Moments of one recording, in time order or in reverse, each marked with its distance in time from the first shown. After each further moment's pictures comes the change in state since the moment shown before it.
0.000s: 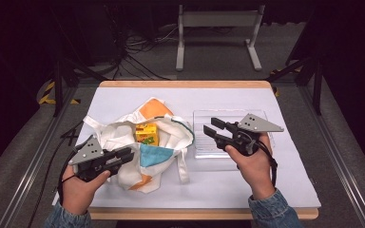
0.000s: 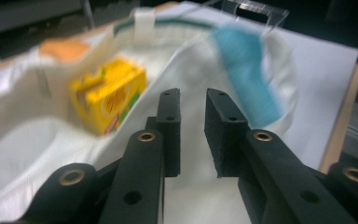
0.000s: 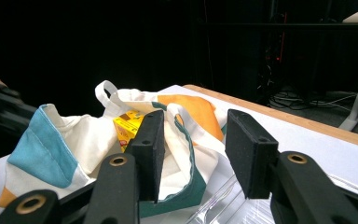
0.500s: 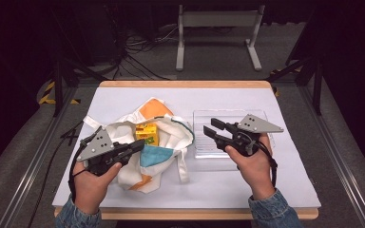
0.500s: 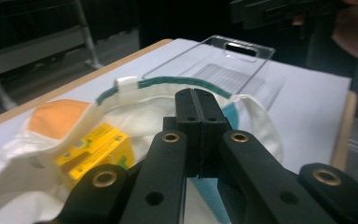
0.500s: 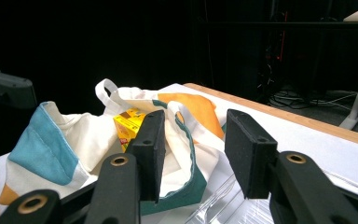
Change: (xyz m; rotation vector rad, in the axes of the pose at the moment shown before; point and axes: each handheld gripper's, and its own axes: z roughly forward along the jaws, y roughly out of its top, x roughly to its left) left arm -0.013 0.031 0.020 -0.052 0.033 0.054; right arm 0.000 -0.002 0.000 0.002 0.004 0.003
